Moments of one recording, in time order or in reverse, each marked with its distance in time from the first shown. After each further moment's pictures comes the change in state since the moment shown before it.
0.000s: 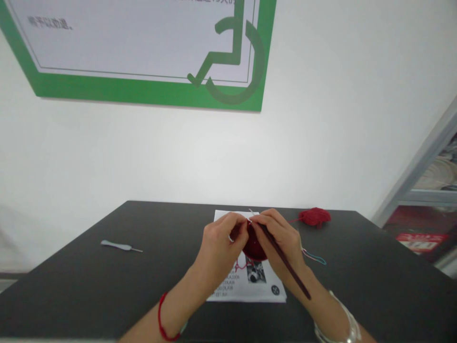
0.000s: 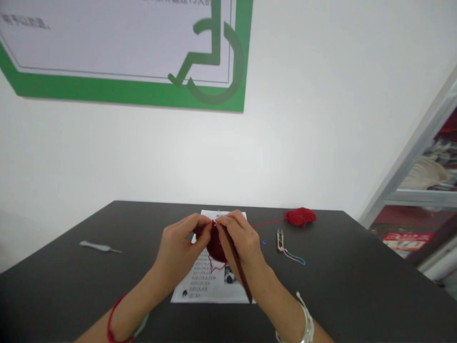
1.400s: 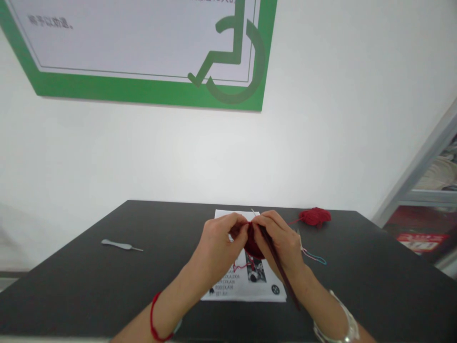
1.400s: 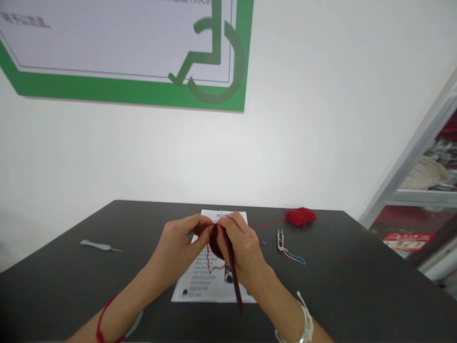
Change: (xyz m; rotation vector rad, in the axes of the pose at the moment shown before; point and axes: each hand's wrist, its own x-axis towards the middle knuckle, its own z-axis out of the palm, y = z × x) left_hand 0.004 0.001 -0.005 -0.084 -0.163 -0.104; right_hand -0.003 0.001 0.000 -0.089 -0.020 -0.086
